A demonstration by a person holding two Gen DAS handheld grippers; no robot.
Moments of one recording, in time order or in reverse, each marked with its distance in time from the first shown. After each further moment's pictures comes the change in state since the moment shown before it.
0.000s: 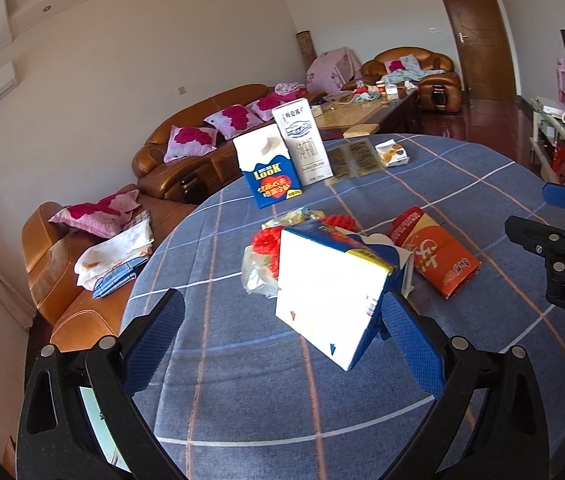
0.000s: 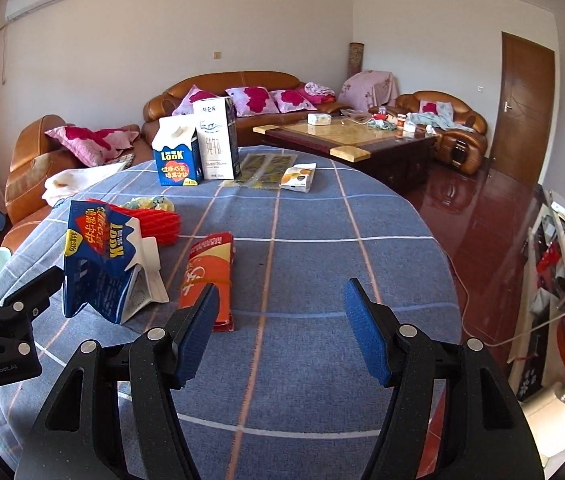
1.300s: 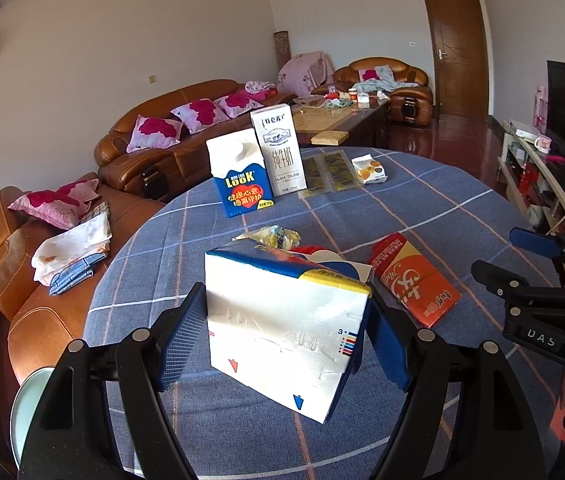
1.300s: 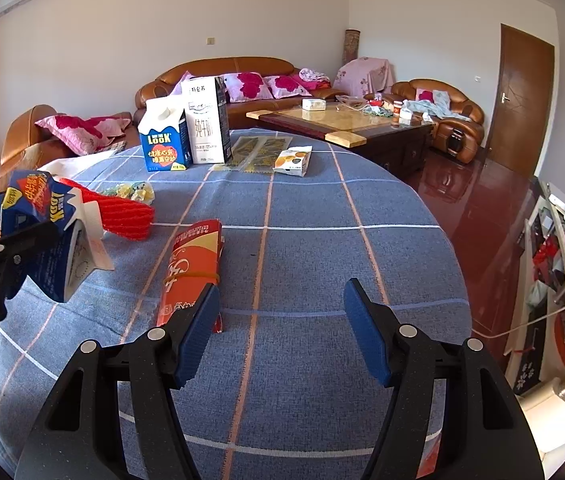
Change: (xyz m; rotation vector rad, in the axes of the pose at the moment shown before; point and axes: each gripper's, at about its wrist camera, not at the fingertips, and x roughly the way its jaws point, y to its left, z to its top) left arm 0.009 0.027 0.018 -0.078 0.001 -0.160; right arm 0.021 0.000 0.001 0.000 0.051 -0.018
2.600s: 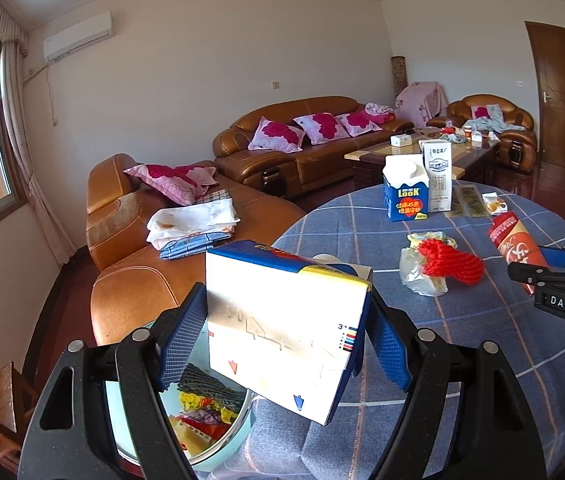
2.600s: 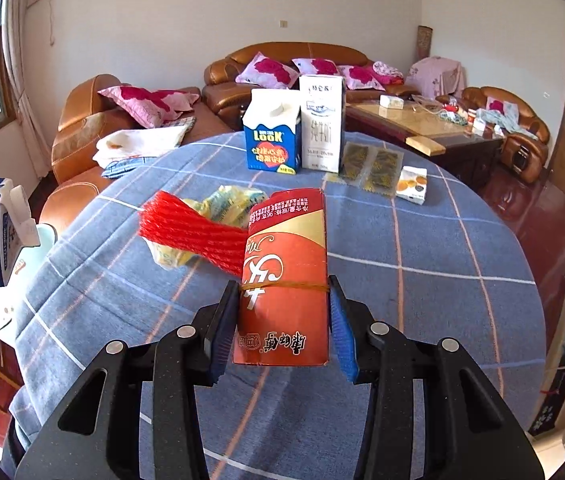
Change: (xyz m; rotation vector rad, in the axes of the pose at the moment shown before) left arm -0.084 0.102 -0.047 -0.204 -0.045 0.390; right arm 0.010 0.083 0.042 -0.142 0.058 0.222
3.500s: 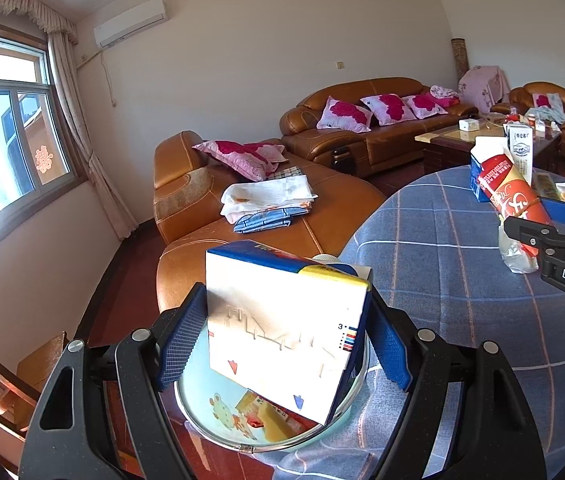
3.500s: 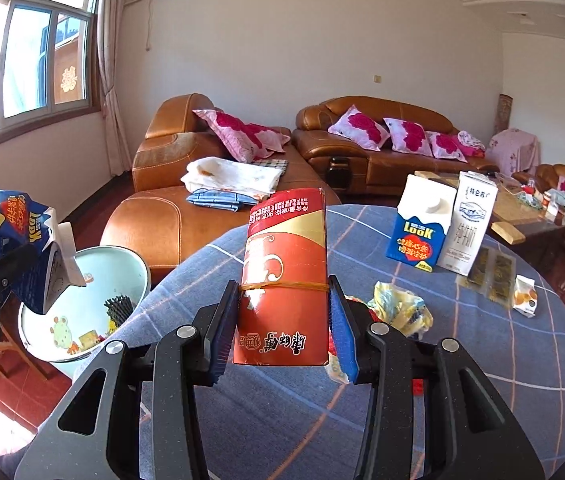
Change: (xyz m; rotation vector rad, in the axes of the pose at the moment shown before) left arm -0.002 0.063 -0.017 -0.038 0.076 0.238; right arm 0.011 0.110 0.040 -0.215 -0.178 0.243
